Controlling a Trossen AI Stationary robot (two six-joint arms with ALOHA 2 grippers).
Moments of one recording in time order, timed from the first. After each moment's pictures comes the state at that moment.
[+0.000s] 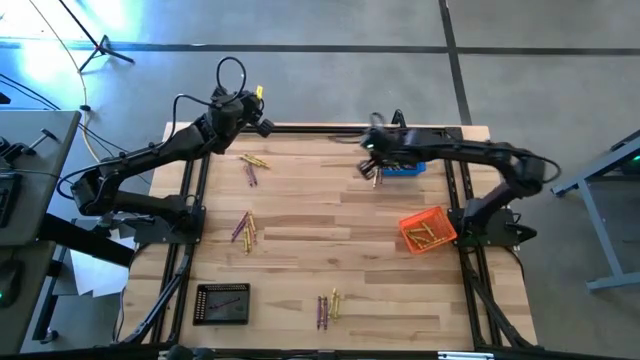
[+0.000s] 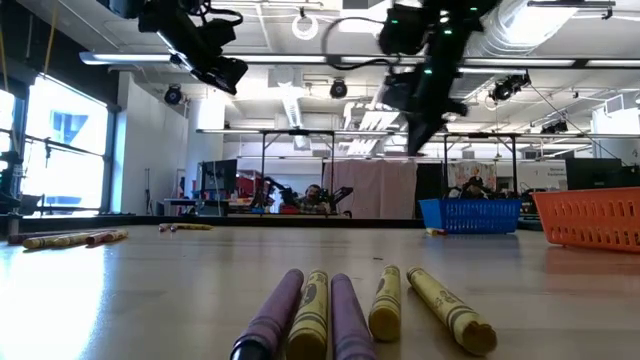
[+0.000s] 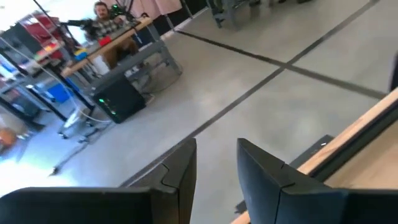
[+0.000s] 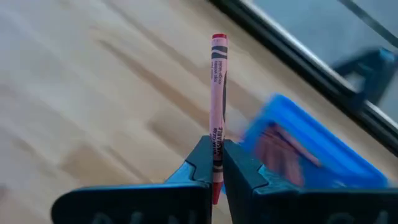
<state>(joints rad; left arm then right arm) 0.61 1.18 0.93 -0.07 -0.60 0.26 -0.39 1.54 1.20 -0.79 0.35 0.40</state>
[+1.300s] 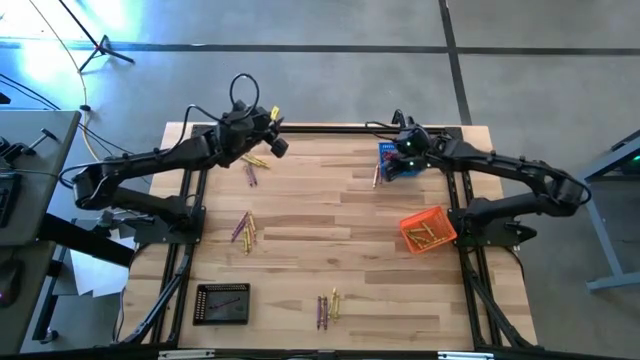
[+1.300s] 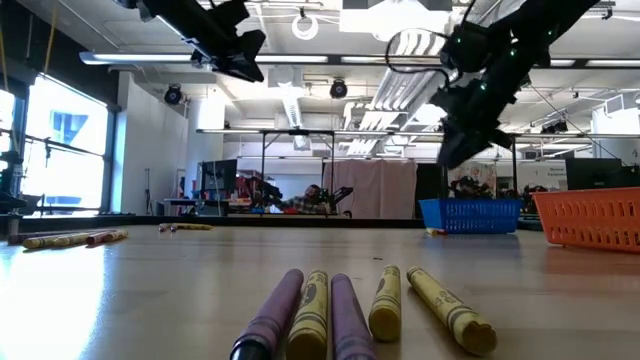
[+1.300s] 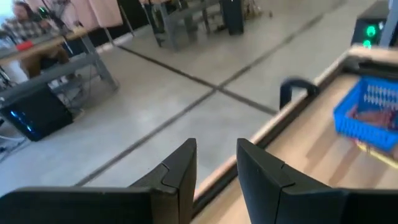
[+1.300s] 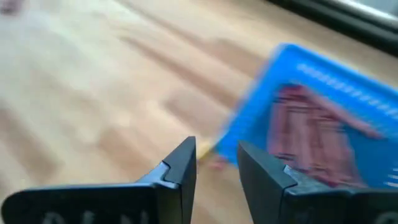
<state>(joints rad) 0.42 1.19 0.93 -0.06 -0.51 0.08 -0.57 1.20 0.76 -0.47 0.01 0.39</state>
